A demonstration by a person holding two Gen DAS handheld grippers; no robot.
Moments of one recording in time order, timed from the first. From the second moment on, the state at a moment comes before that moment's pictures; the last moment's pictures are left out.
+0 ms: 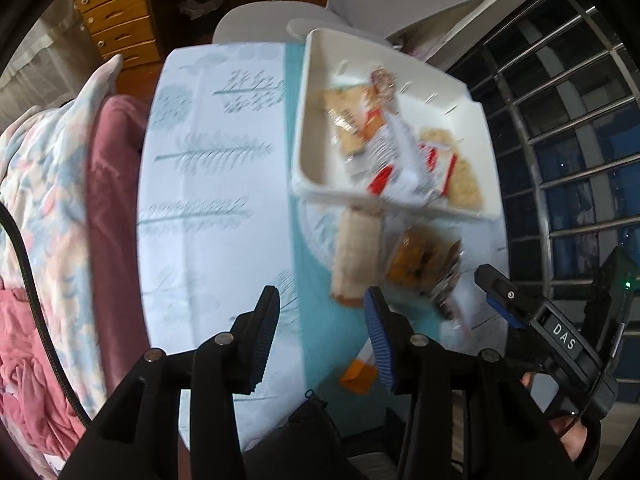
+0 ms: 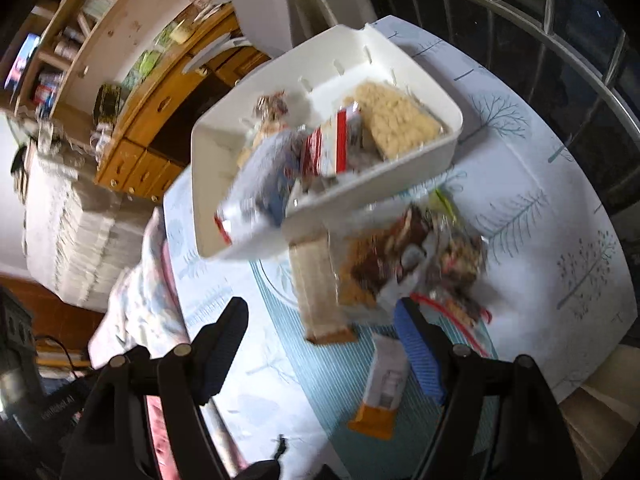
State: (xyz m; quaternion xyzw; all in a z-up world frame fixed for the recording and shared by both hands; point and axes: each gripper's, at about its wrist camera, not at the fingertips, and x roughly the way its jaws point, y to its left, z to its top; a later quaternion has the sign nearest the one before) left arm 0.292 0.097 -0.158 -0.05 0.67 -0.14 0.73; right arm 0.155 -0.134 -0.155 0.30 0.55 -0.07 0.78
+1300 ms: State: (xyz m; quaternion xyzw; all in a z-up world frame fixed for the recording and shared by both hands) left arm 0.168 0.030 -0.186 -0.03 0.63 -0.11 0.77; right arm 0.059 -0.177 -0.163 0.01 0.56 0.10 0.82
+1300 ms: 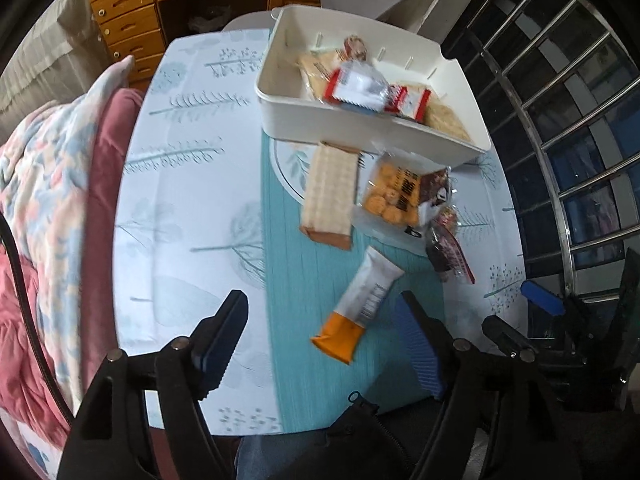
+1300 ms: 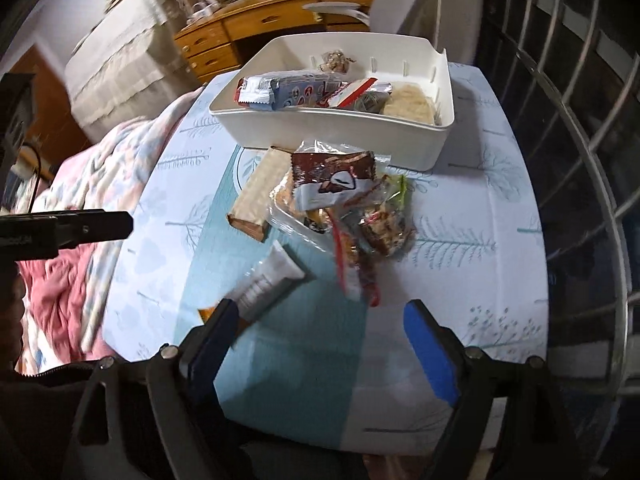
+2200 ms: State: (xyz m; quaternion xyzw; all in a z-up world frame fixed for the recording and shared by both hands) left arm 0.143 -0.050 -0.311 -0.04 0.68 0.01 0.73; right arm 0.100 -0.209 -0.225 -0.07 0.51 0.26 0.82
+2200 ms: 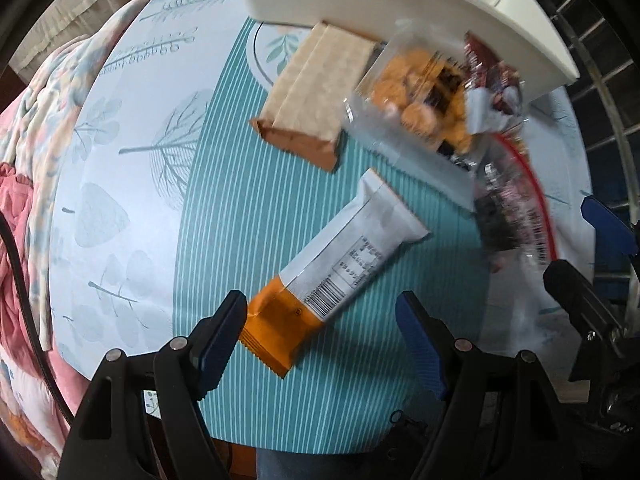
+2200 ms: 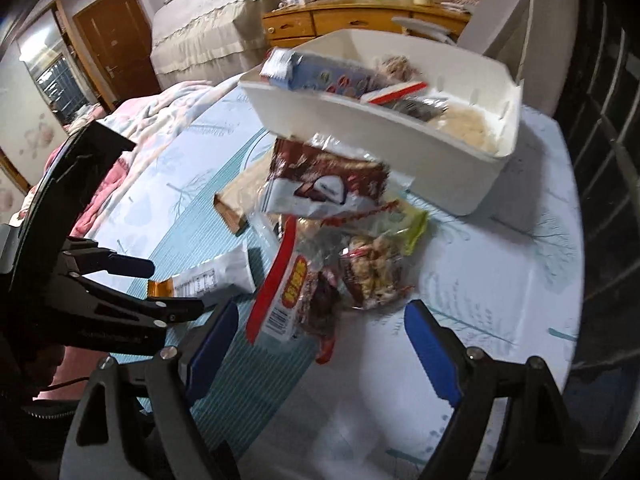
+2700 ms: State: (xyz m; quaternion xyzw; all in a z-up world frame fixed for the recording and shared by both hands) left arm 0.145 -0.060 -0.339 -0.01 0.68 0.03 0.73; right arm 0.109 -0.203 -0.254 -0.05 0.53 0.29 0.80
